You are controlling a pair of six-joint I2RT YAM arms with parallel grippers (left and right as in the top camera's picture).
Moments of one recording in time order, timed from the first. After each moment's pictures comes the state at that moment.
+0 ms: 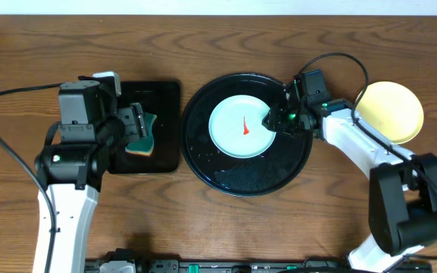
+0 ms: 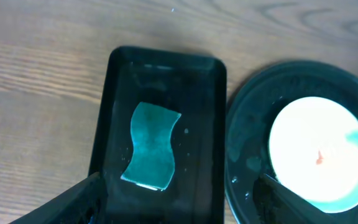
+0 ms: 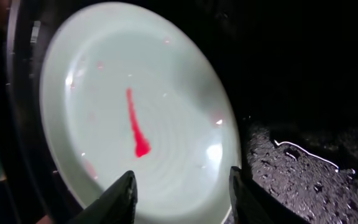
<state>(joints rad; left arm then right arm) 0.01 1.15 1.12 -0.82 0.06 -0.15 0.29 1.79 1.12 -0.44 -0.37 0.54</state>
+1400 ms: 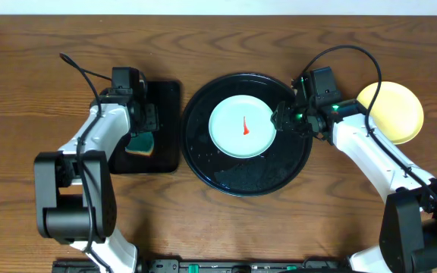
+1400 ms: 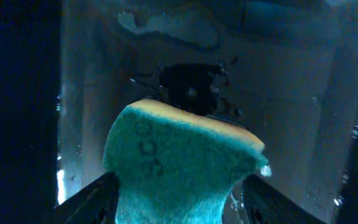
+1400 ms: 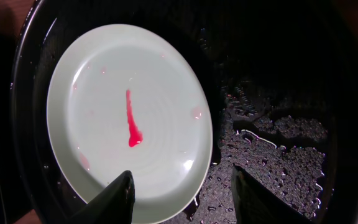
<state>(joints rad) 0.01 1.83 1.12 -0.53 -0.04 -0.12 0.29 1.69 1.12 -0.53 -0.26 0.47</state>
